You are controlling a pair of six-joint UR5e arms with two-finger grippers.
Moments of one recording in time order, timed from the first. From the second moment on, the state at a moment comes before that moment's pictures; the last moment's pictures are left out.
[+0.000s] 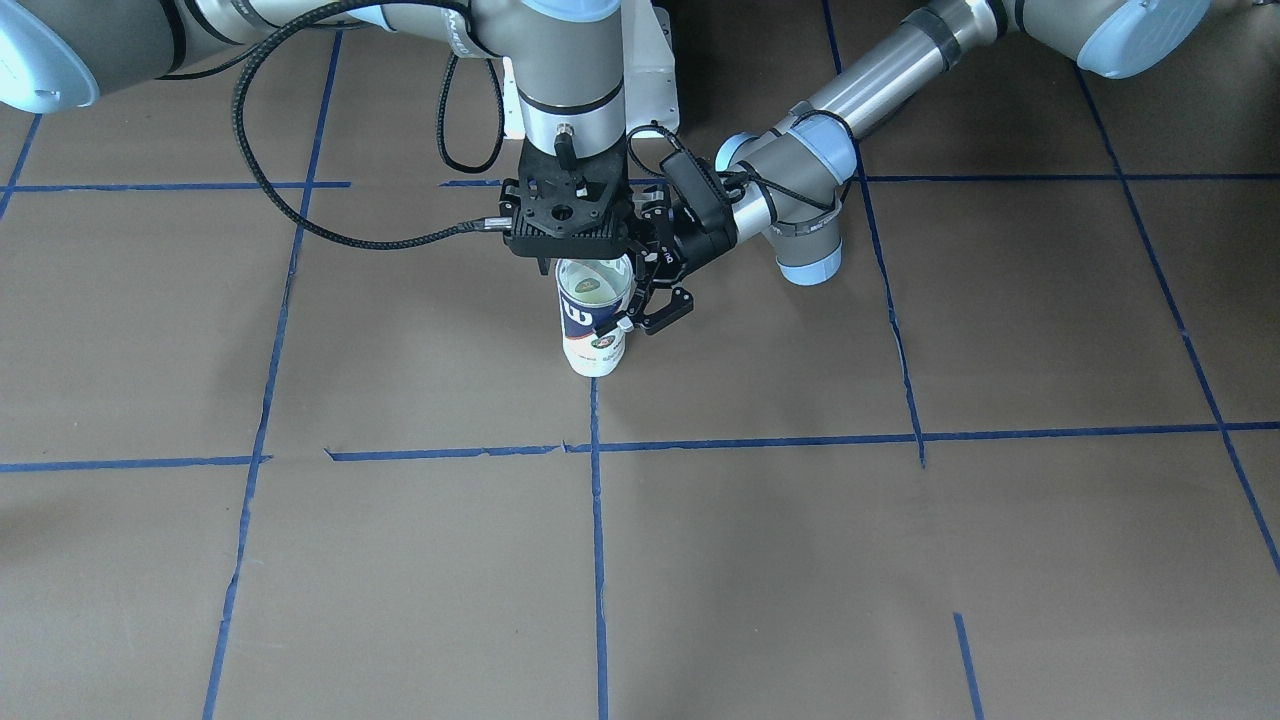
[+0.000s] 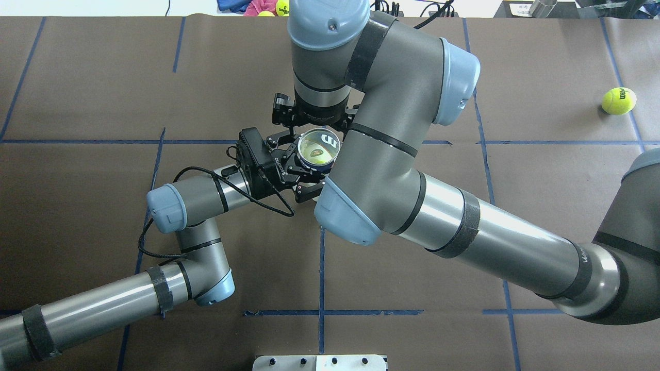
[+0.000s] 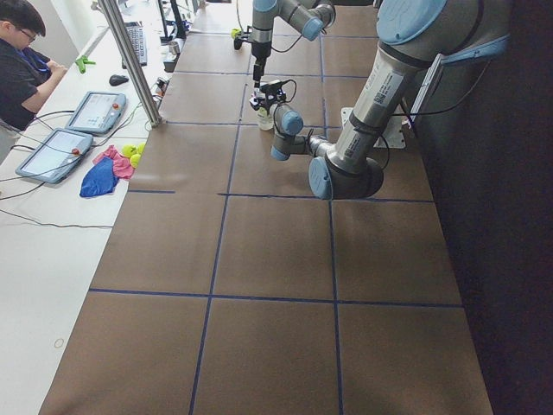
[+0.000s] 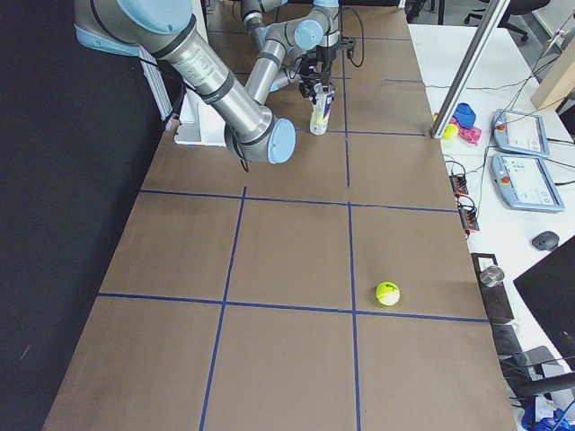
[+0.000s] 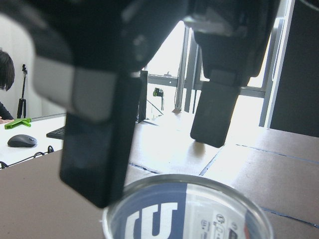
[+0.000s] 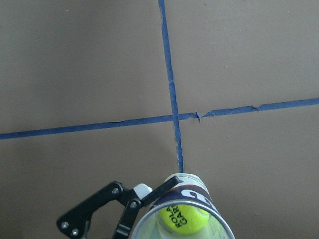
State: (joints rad) left arm -0.46 -2.25 -1.14 -3.38 -1.49 -0.42; right arm 0.63 -0.59 1.64 -1.85 1.91 1.25
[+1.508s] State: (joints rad) left arm -0.46 -2.25 -1.14 -3.39 -1.49 -0.41; right arm 1.30 -1.05 1.54 -1.73 2.23 0.00
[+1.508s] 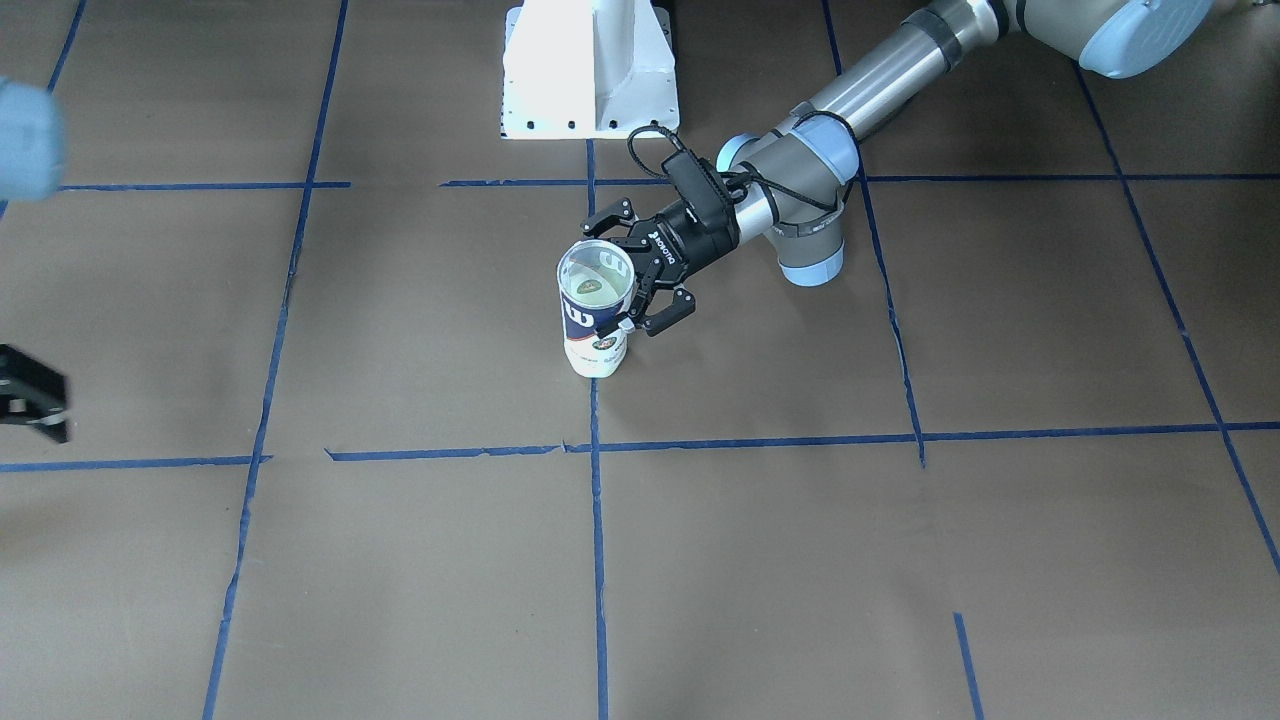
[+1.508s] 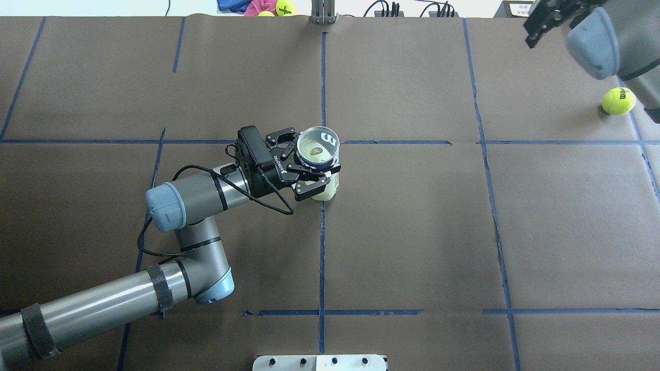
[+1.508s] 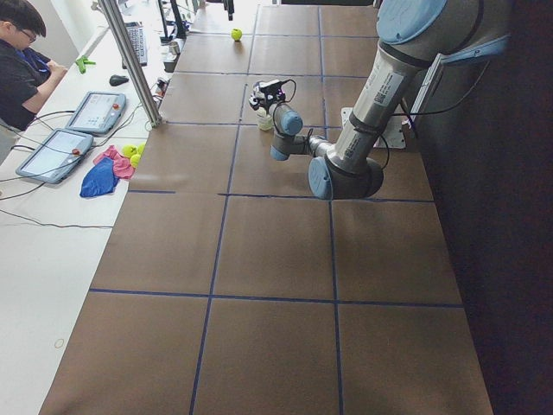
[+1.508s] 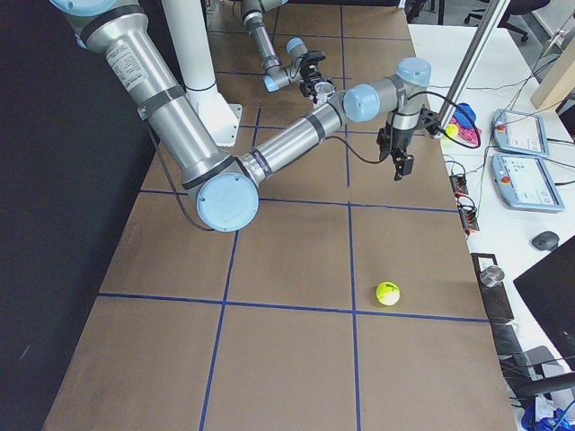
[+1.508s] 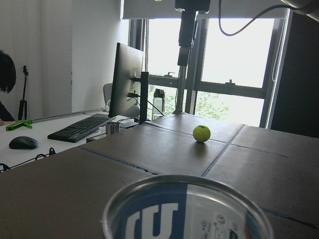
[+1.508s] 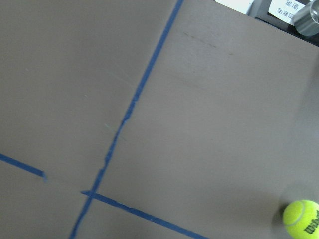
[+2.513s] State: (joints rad) left arm -0.47 -2.25 -1.15 -3.39 -1.50 -0.42; right arm 1.34 -1.19 1.04 -1.09 2.20 -0.22
